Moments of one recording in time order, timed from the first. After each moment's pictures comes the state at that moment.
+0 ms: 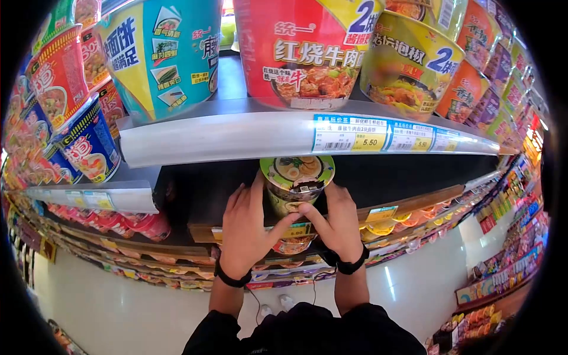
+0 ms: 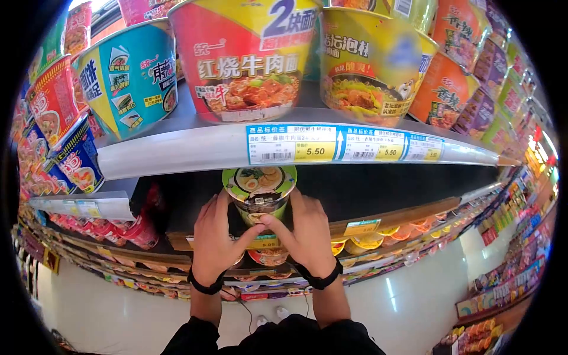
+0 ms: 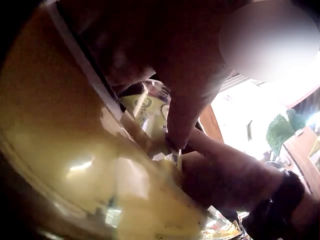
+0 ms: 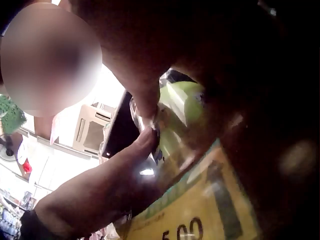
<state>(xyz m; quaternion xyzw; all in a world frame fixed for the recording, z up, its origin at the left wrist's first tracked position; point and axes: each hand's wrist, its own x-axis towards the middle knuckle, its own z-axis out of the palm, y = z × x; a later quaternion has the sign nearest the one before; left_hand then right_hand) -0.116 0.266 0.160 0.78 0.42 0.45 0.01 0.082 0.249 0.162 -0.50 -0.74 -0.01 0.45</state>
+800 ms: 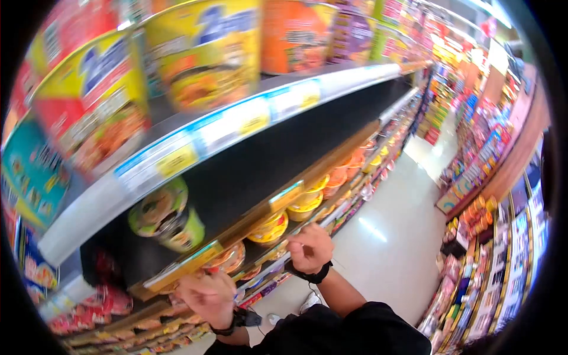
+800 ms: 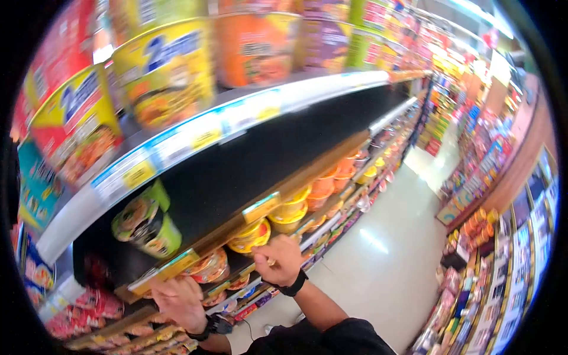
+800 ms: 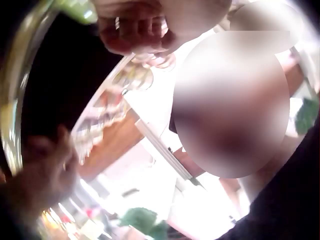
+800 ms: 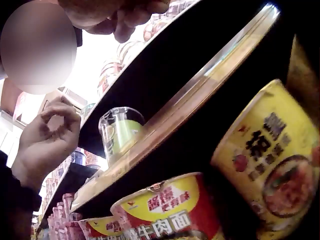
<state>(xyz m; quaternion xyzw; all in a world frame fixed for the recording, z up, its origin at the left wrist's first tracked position) -0.055 0.187 0.123 0.45 0.03 0.68 0.58 0.151 0.154 0.084 -0.42 -0.59 -0.25 0.65</state>
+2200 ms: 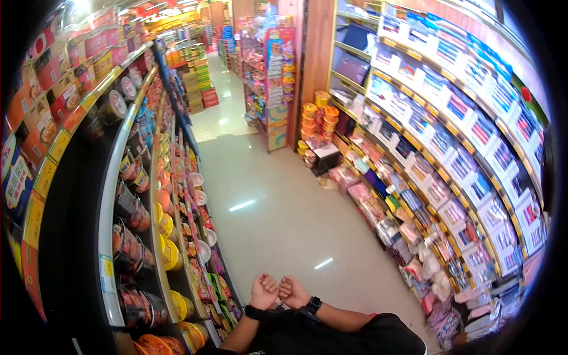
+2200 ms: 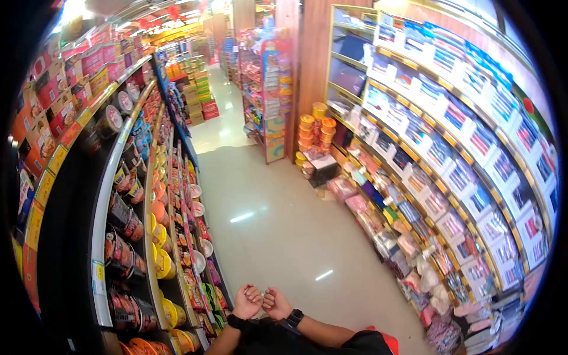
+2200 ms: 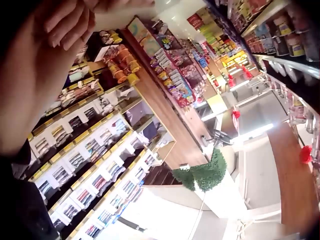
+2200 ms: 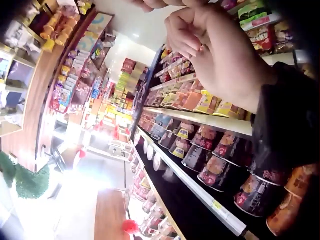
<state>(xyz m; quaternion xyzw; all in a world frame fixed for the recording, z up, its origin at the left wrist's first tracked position) 0.671 -0.002 -0.197 0.05 0.28 -0.39 0.88 0.608 -0.137 -0.188 -0.04 0.32 0.15 0.94</state>
